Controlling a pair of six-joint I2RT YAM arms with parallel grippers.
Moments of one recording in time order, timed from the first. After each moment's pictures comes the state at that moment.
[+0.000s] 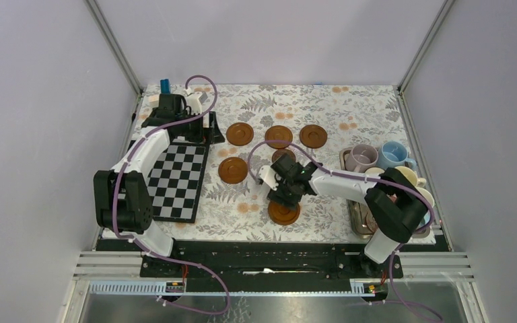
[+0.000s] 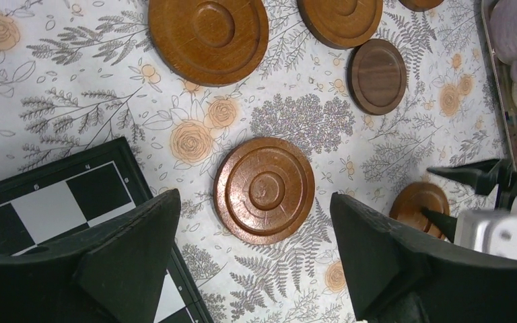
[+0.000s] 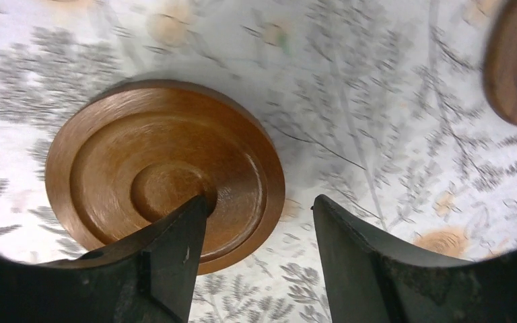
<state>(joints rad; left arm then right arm) -0.07 1.61 1.25 -0.49 0.56 -0.02 0.87 1.66 0.96 -0.48 -0.02 -0.38</state>
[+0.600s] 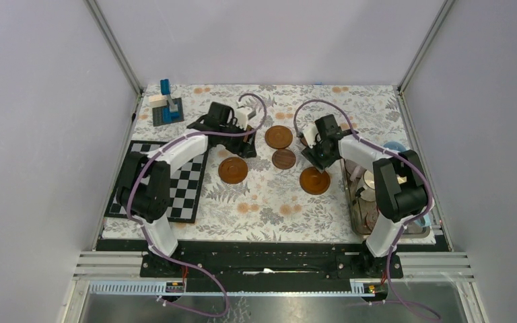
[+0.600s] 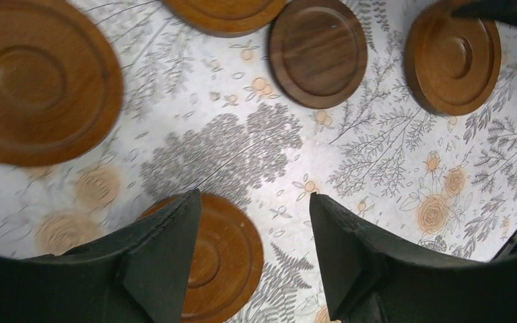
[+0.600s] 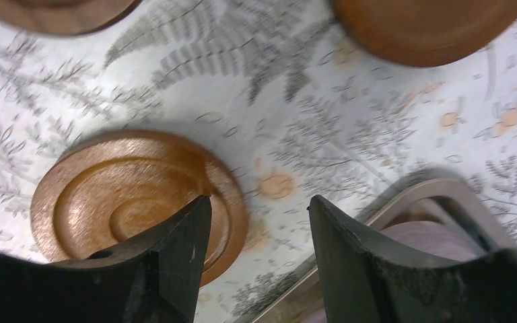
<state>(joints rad) -0.37 1.76 1.26 -0.36 0.48 0.05 0.37 1.76 1.10 -0.51 -0.02 -0.44</state>
